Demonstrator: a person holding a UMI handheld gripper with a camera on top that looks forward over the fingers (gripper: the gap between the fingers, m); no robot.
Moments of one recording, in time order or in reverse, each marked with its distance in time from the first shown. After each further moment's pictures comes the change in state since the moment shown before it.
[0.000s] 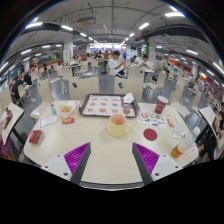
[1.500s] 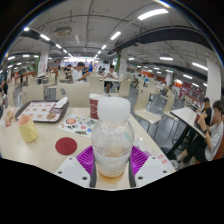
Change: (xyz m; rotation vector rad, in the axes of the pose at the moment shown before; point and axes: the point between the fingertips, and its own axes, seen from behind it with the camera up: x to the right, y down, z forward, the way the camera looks) arm 0.382 0.031 0.128 0.178 0.300 0.058
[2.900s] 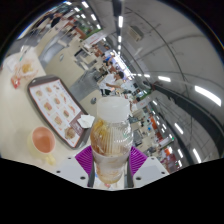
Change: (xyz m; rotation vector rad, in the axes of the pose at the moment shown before) arm -0.227 -0.195 0.007 0.158 0.071 -0.846
